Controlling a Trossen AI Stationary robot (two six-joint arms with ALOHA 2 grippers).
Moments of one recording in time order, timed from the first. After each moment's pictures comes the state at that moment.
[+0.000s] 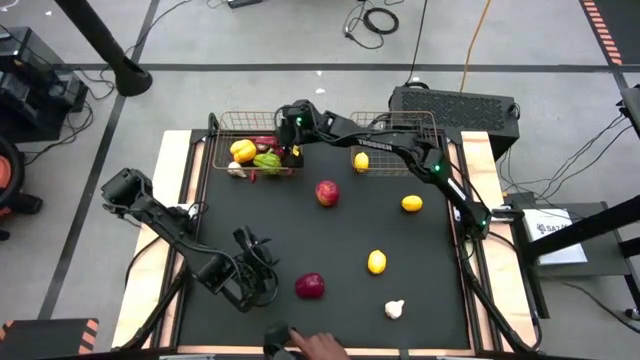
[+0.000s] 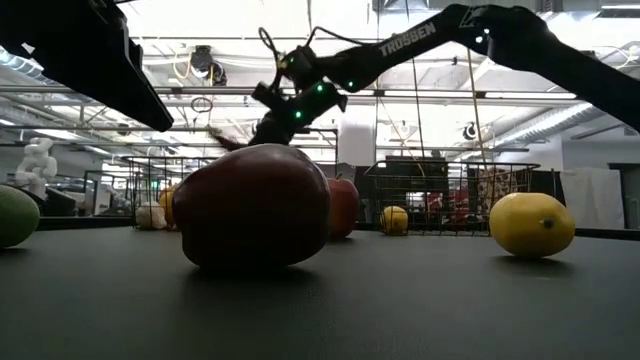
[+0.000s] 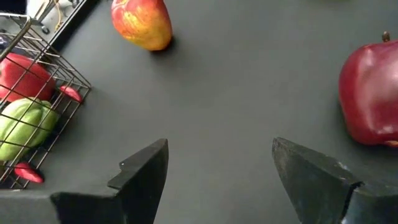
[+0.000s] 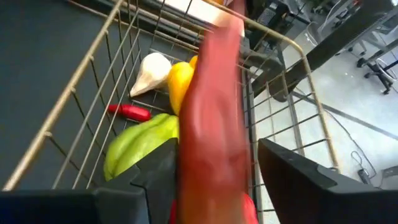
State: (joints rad) left arm -0.69 1.55 0.96 -0.72 -0.82 -0.88; right arm -0.44 2.39 2.12 -0.27 -0.19 -0.61
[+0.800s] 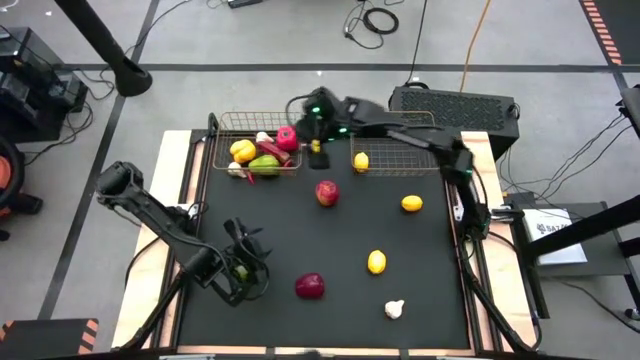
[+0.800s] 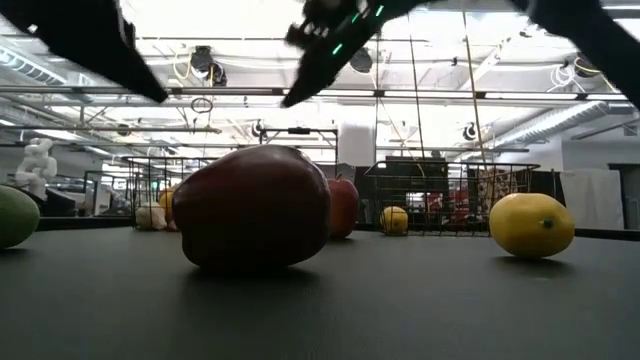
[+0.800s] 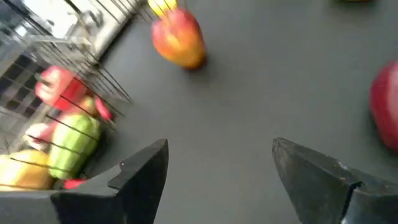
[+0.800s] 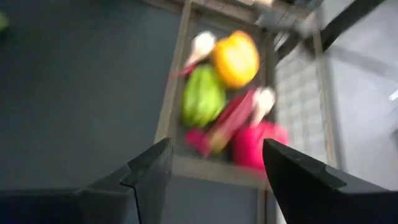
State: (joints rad) left arm -0.70 1.44 0.96 -0.87 -0.91 -0.88; right arm -0.40 2.09 2.13 -0.81 -0.16 -0.54
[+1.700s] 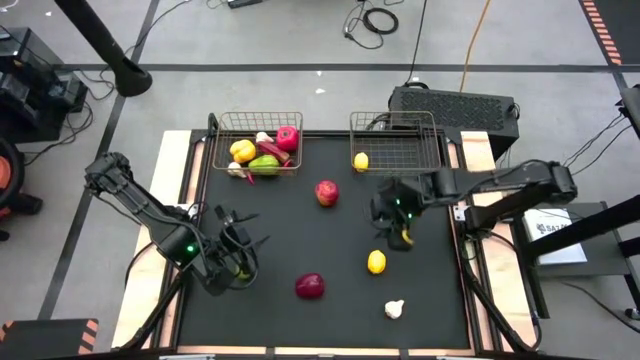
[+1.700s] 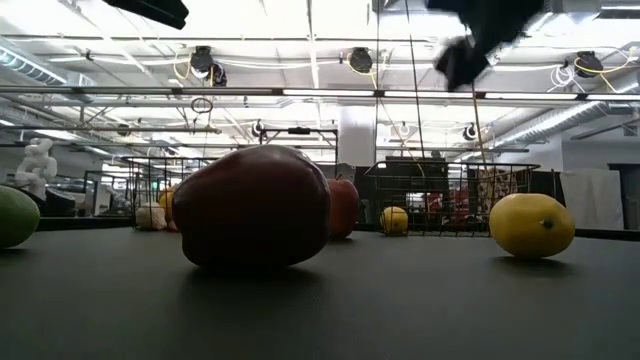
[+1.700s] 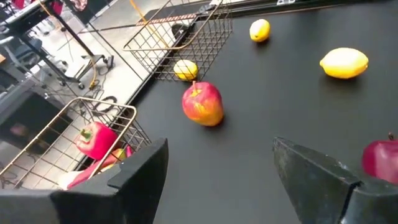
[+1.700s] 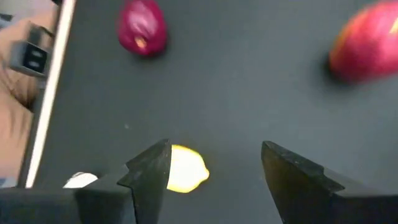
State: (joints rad) left arm -0.69 1.27 1.04 -0.87 -1.03 -0.70; right arm 0.04 1.27 1.07 -0.77 -0.18 0.12
